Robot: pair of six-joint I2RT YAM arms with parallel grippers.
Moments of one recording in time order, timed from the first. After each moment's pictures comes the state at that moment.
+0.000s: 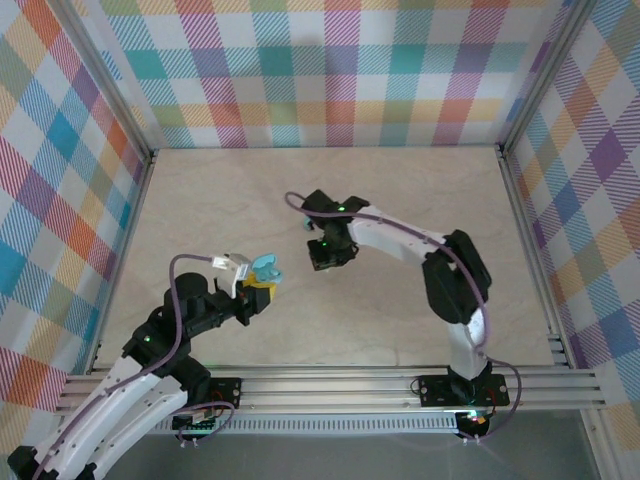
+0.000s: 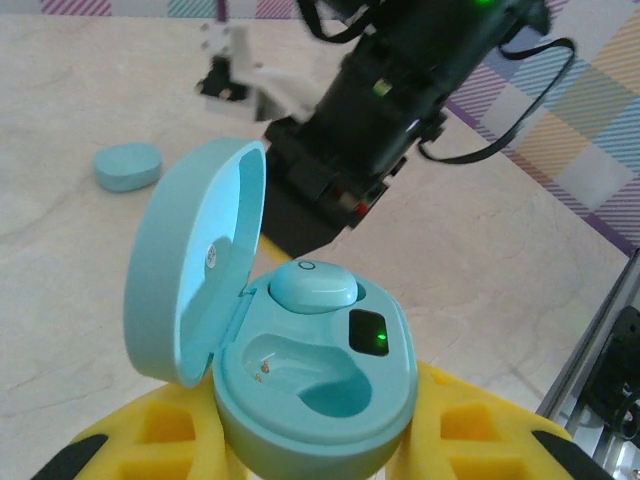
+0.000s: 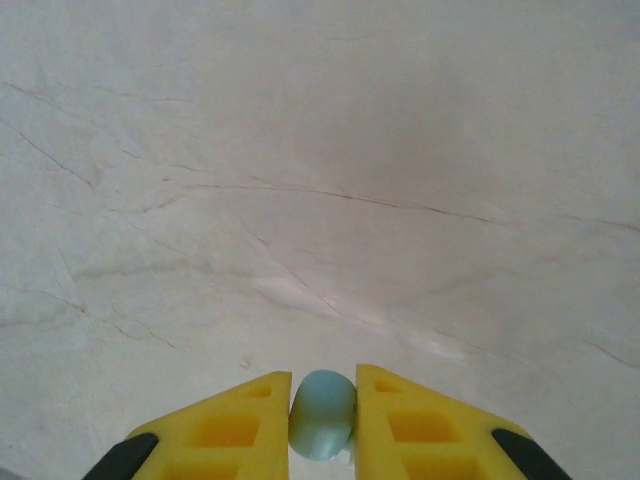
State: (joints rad) left arm -0.60 0.49 0.49 -0.37 0.24 -0.26; right arm 0.77 1.94 1.57 -0.95 -0.13 0.47
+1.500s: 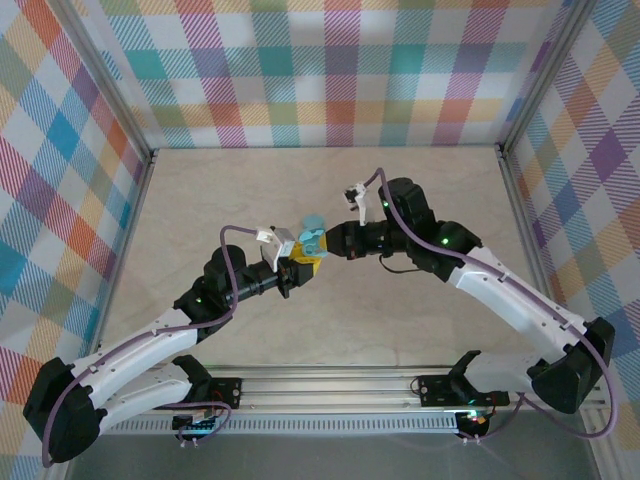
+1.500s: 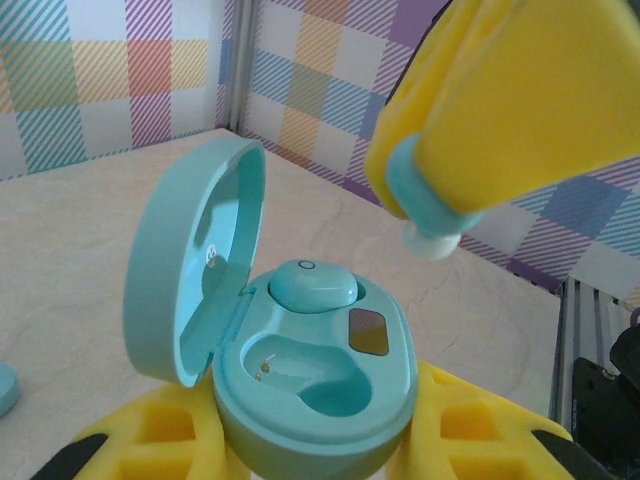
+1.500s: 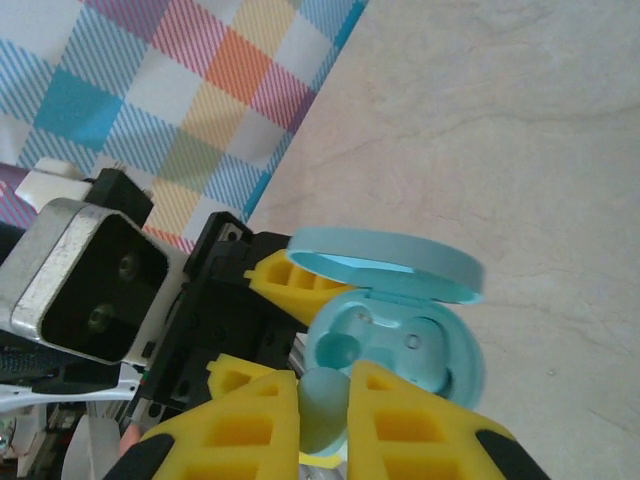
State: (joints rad) left arm -0.73 0.94 0.55 0.26 0.31 -0.17; right arm 0.76 1.25 1.24 -0.52 -0.49 0.59
